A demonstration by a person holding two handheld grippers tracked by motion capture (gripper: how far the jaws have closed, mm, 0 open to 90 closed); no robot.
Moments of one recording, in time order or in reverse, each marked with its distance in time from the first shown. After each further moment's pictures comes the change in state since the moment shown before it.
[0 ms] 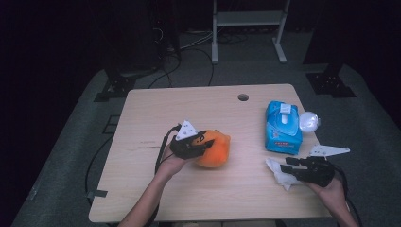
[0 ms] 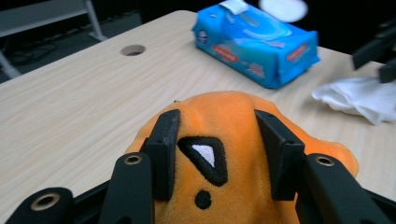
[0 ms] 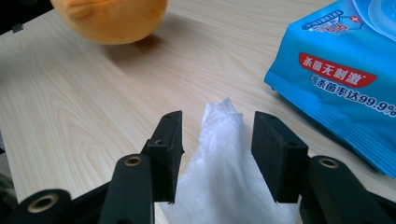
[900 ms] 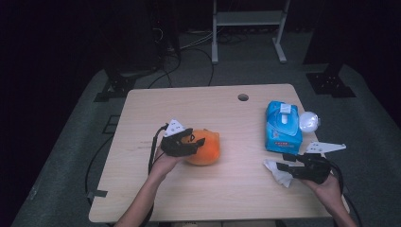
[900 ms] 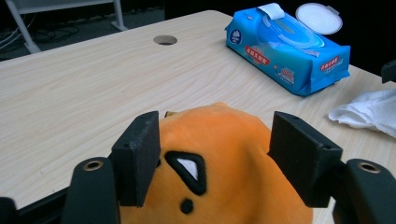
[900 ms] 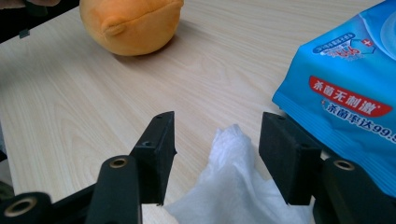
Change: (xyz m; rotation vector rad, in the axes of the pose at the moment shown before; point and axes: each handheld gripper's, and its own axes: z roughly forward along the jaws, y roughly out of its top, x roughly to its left) left arm 0.023 -0.014 -0.012 -0.013 0.051 -0.128; right arm 0.003 0.012 0.007 -0.015 0.014 -0.021
